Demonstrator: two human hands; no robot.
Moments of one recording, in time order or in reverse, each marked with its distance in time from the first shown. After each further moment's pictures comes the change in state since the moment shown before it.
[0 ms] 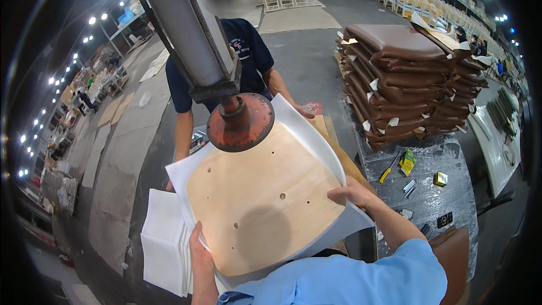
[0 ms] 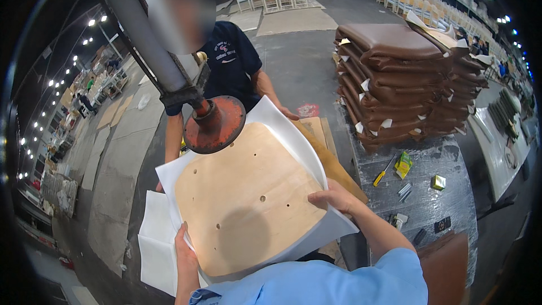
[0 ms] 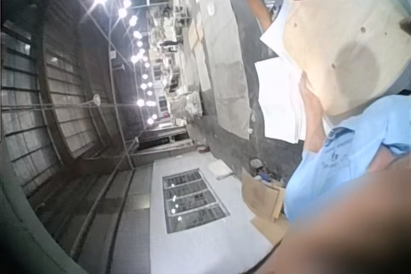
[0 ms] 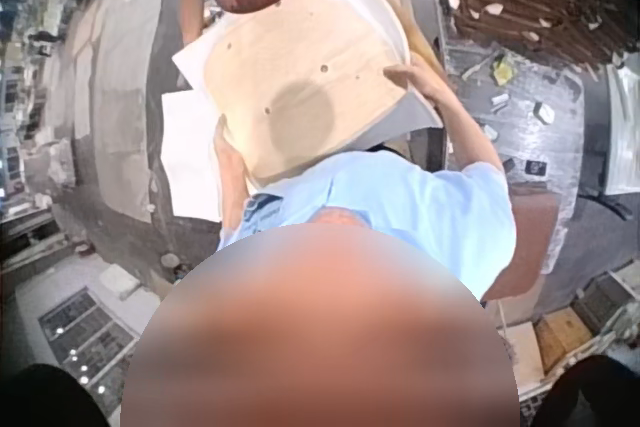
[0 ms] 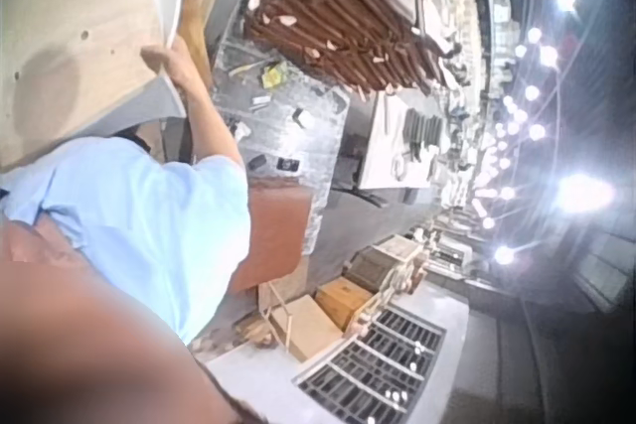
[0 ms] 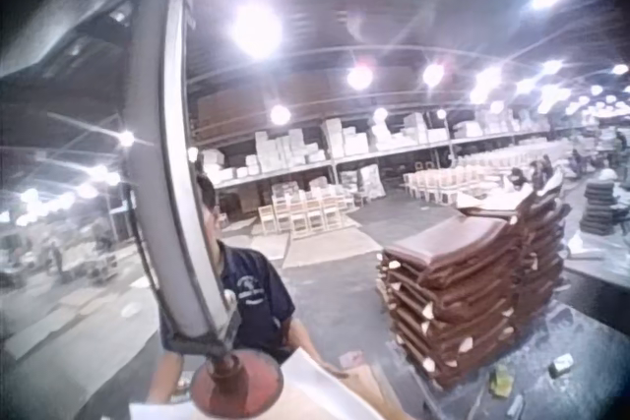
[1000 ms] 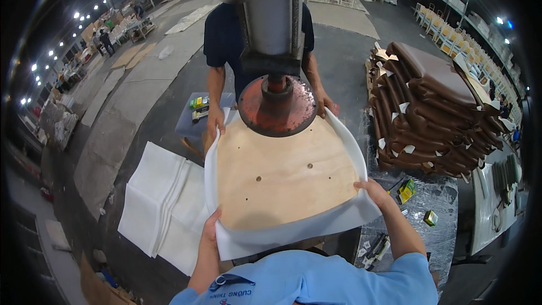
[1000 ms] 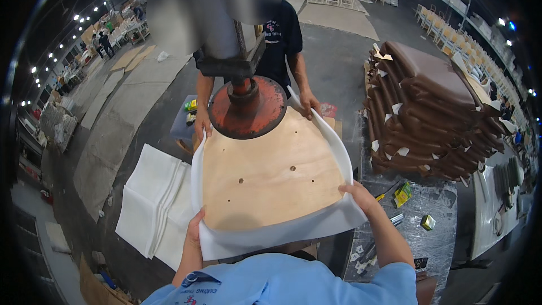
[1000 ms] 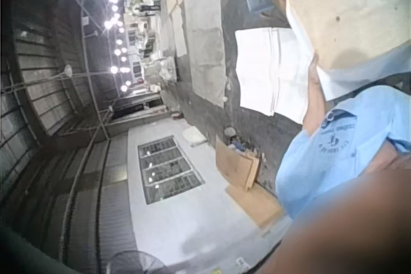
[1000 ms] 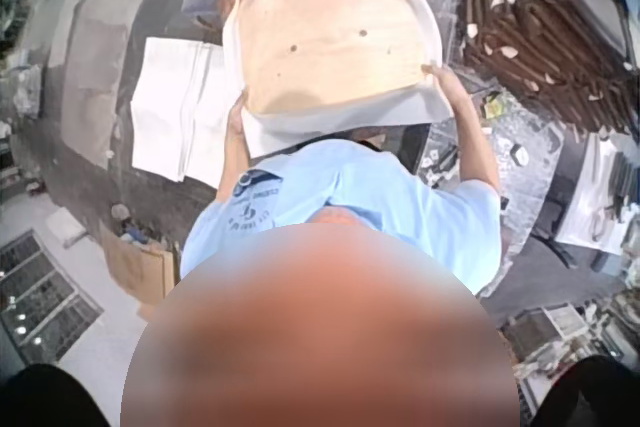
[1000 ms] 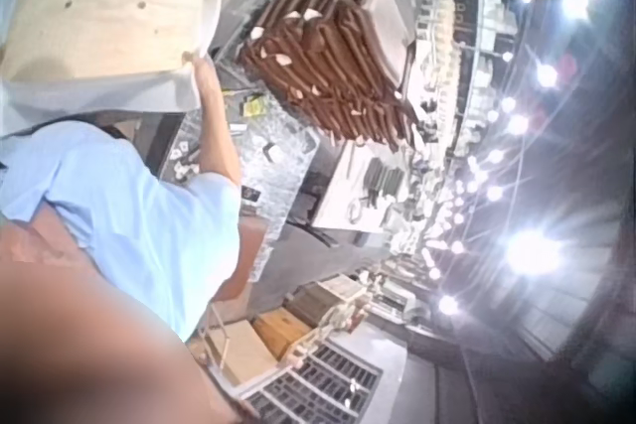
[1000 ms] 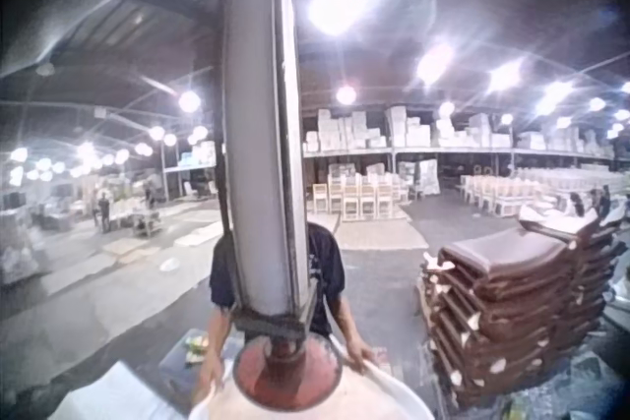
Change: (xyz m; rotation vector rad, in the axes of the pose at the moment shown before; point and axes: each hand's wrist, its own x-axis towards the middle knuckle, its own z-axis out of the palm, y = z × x) left_hand 0.012 -0.080 -0.016 0.034 -0.185 -0.045; right_hand 0.046 0.015 -0.079 0.076 0.134 0.223
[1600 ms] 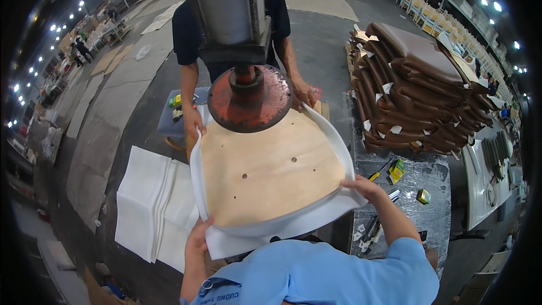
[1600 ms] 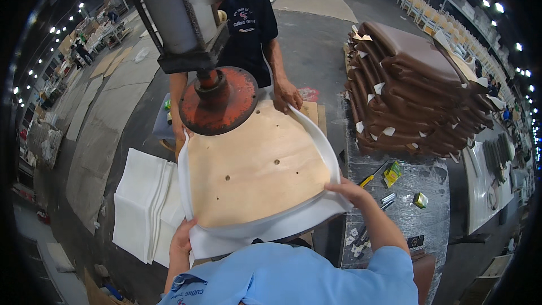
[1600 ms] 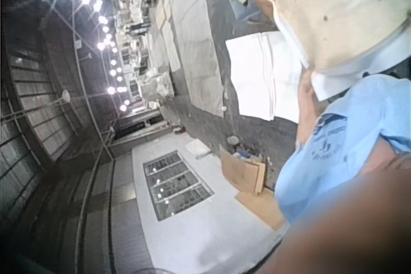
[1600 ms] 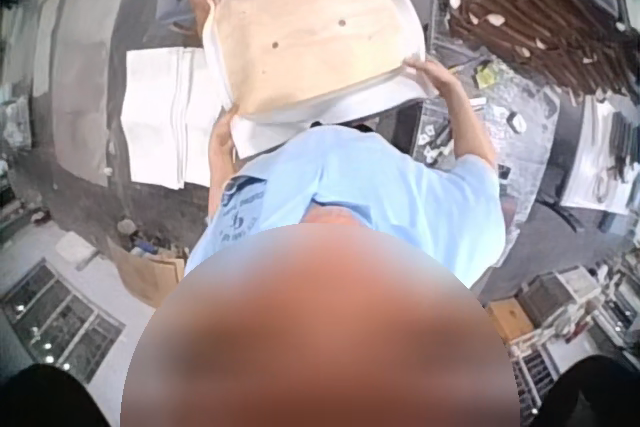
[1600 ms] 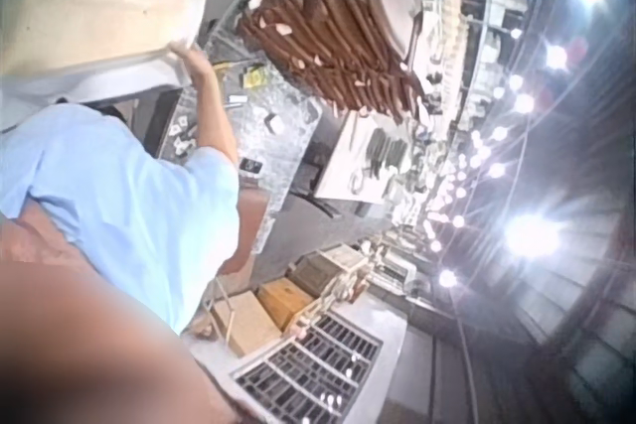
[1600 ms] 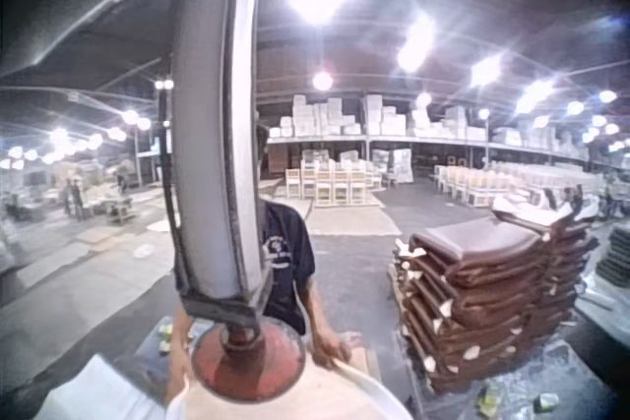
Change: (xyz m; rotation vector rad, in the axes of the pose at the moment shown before) left_hand -0.028 0.015 0.005 0.256 0.166 -0.159; right_hand -0.014 0.022 -0.011 -0.113 -0.028 0.173
